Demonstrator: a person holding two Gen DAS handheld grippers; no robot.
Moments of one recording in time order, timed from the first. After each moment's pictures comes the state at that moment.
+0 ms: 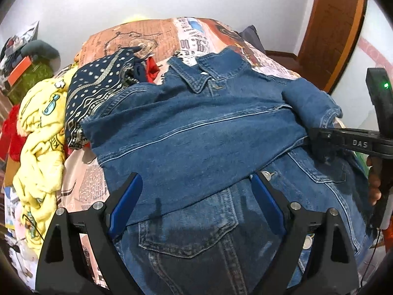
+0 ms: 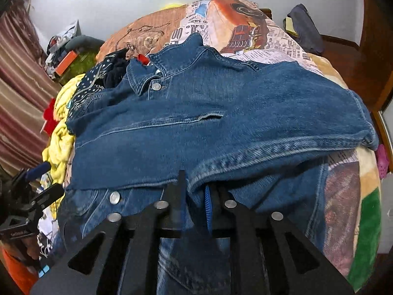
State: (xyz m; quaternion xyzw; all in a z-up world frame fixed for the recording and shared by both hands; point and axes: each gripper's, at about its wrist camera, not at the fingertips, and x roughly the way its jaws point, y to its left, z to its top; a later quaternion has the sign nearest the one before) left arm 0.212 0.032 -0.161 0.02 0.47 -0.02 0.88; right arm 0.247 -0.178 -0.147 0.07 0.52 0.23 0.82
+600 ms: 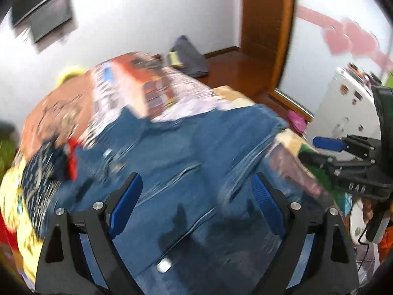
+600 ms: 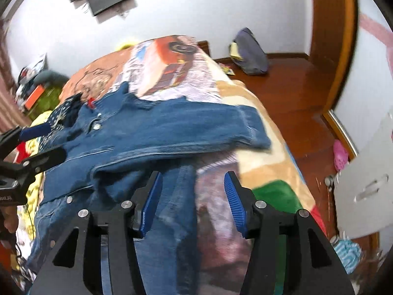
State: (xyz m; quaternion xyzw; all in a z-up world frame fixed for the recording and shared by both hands) left arm 0.287 -0.147 -0.114 0.14 0.42 -0.19 0.88; right arm 0.225 -0.293 -0.115 0.08 0.45 0.09 0.88
